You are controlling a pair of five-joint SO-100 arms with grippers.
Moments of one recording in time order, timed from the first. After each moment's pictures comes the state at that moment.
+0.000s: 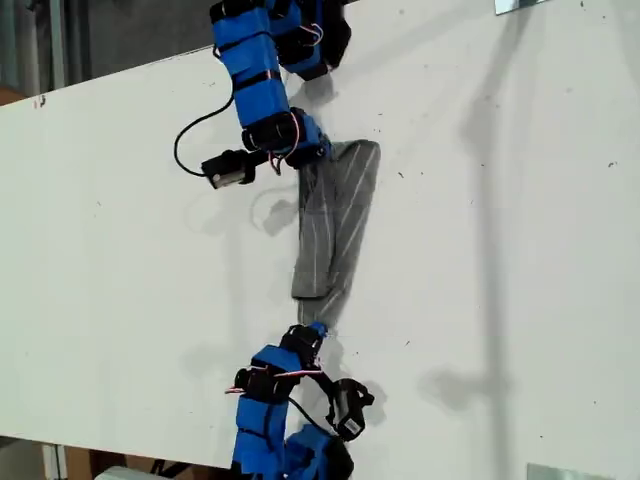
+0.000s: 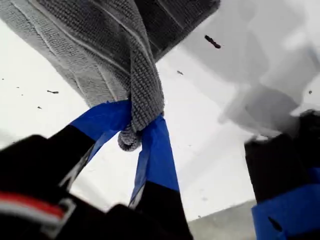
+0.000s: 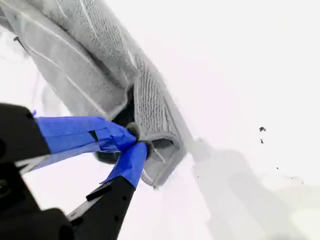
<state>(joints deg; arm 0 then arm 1) 0.7 98.0 102.8 70.2 -67.6 -9.1 99.2 105.4 95.4 83.0</state>
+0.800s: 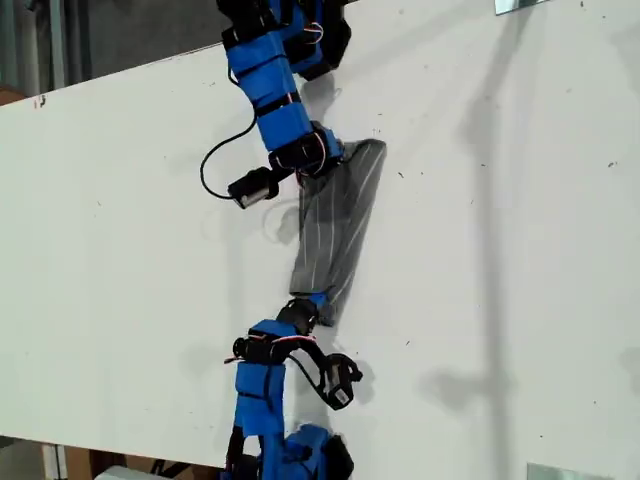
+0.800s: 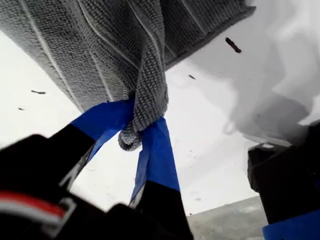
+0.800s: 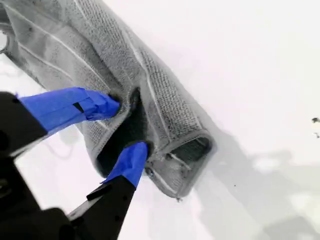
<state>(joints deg) -4.7 79.5 87.2 70.1 -56.6 -12.6 86.0 99.9 94.3 81.8</state>
